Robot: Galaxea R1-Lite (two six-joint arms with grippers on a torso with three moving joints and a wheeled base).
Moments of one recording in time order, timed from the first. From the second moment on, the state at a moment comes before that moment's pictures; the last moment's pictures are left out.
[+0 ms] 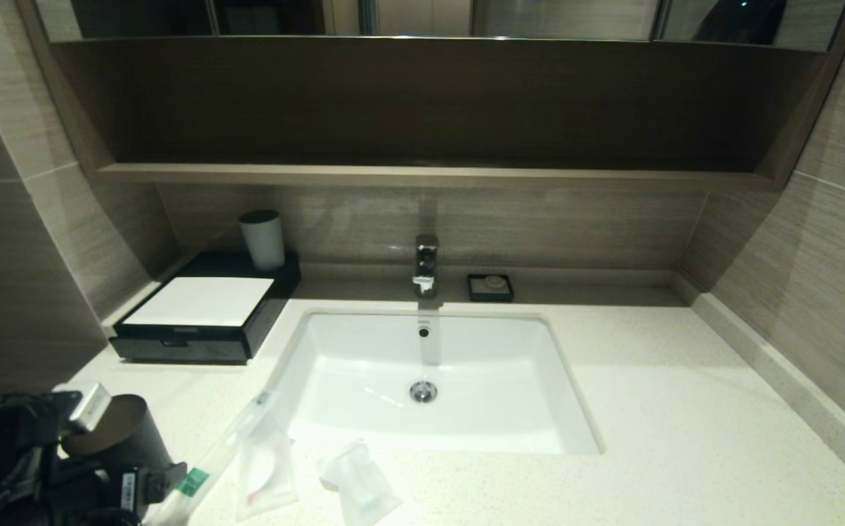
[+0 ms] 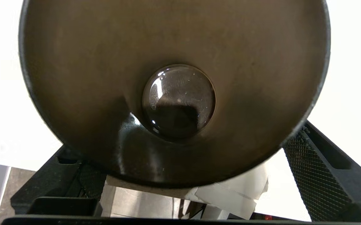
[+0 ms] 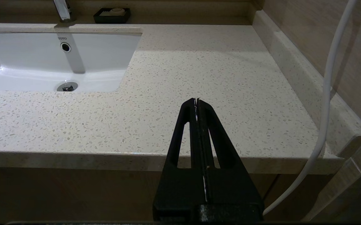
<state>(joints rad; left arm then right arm) 0.00 1.45 -0.18 -0.54 0.07 -0.07 0.00 0.00 0.00 0.00 0.00 0.00</state>
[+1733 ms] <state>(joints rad) 0.00 1.51 -0.19 -0.62 0.07 -0.08 0.00 0.00 0.00 0.00 0.00 0.00</state>
